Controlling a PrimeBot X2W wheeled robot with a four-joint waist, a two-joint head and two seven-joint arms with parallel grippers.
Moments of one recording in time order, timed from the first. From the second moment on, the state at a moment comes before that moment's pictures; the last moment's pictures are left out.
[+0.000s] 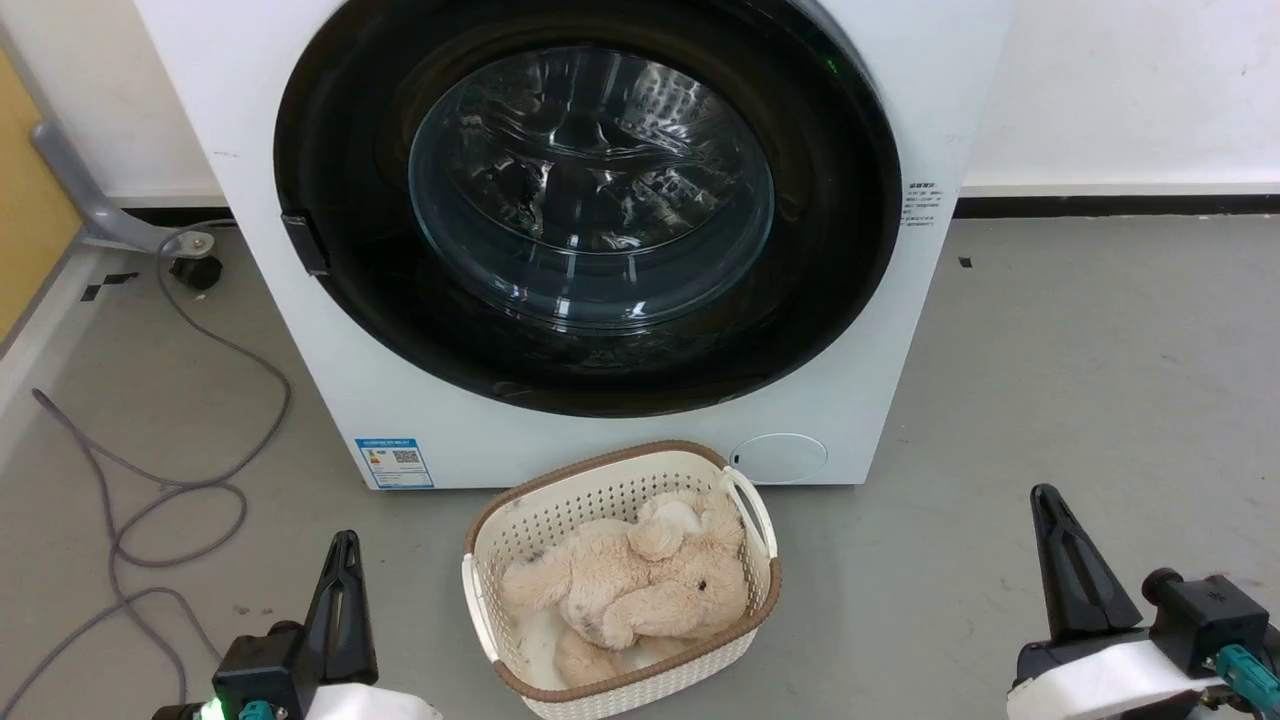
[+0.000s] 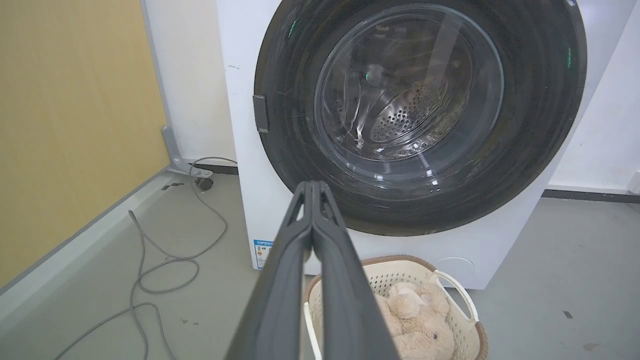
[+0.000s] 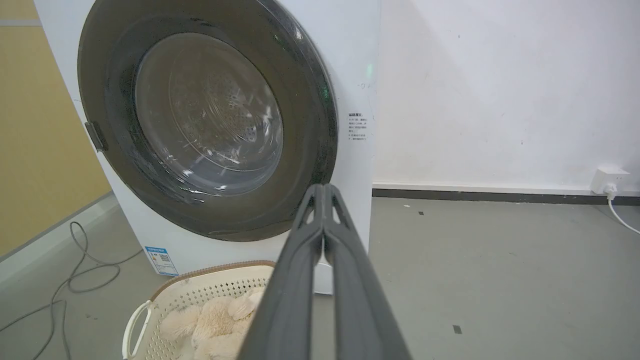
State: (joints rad) left arm 0.08 0.05 0.00 0.05 -0.11 0.09 -0.22; right arm 0.00 -0.06 -0.06 0.11 0.09 0.13 -0.22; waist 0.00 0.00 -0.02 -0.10
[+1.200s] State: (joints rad) left arm 0.06 0.05 0.00 0.03 -0.07 0.07 -0.14; right arm 0.00 -0.06 -0.04 0.07 0.06 0.13 -0.14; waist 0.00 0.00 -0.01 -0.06
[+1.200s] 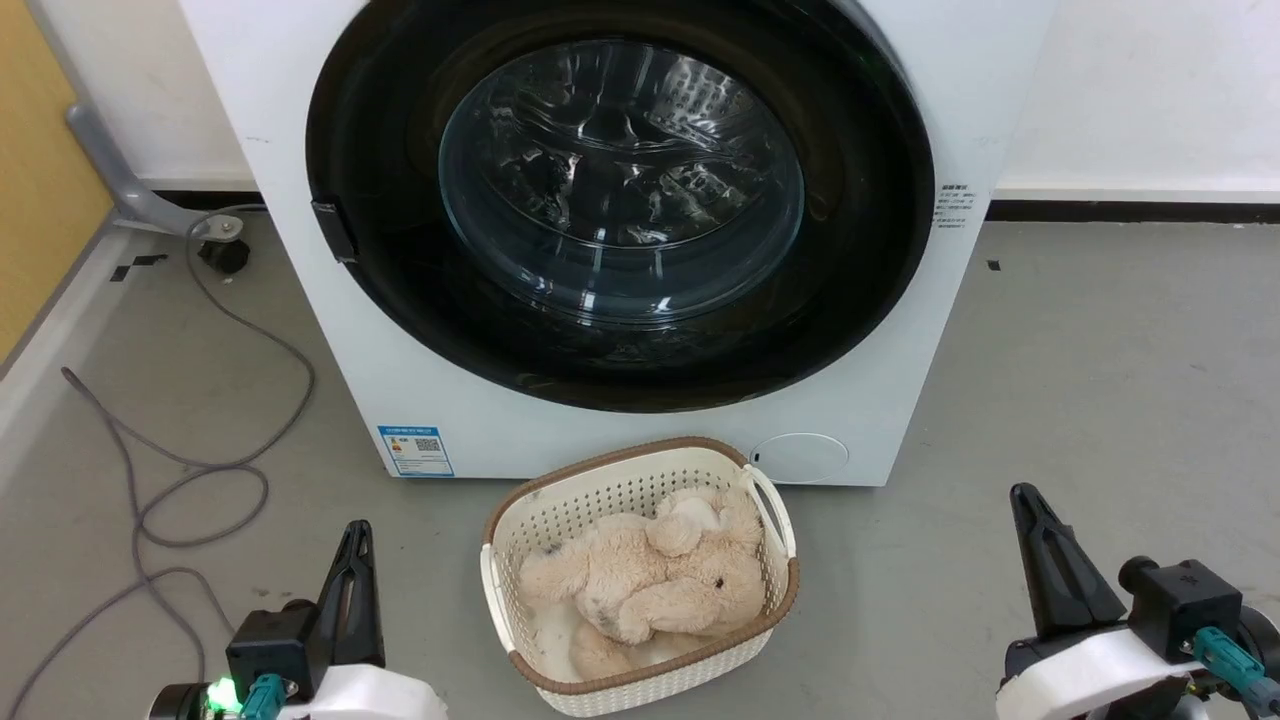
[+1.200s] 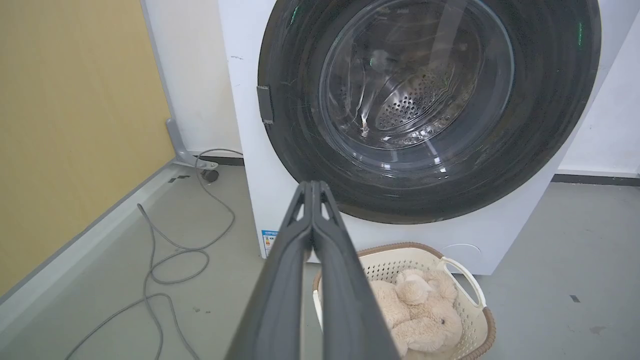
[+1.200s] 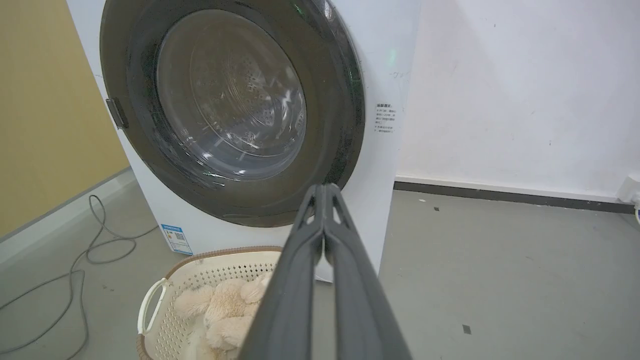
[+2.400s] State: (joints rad) left arm 0.04 0.05 0.00 0.02 -0.04 0.03 -0.07; right arm 0.00 -0.06 -0.02 0.04 0.03 0.13 -0.07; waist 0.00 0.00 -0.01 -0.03
